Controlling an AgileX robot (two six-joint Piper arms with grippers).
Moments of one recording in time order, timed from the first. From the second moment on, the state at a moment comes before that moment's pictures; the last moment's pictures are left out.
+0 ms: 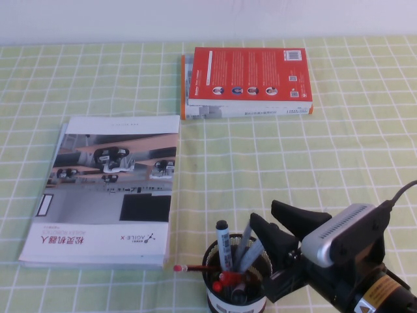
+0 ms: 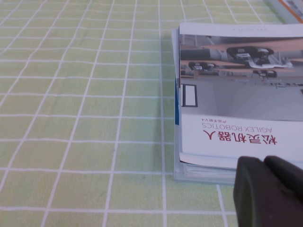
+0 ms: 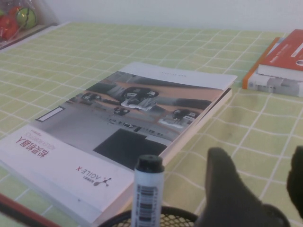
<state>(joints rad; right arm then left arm) 1.03 1.49 -0.34 0.33 -1.00 0.03 0.00 -0.02 0.03 -0.11 0.39 0.14</state>
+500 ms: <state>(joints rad) 1.03 1.49 -0.34 0.33 -0.97 0.03 0.00 -0.02 0.03 -0.11 0.39 0.14</state>
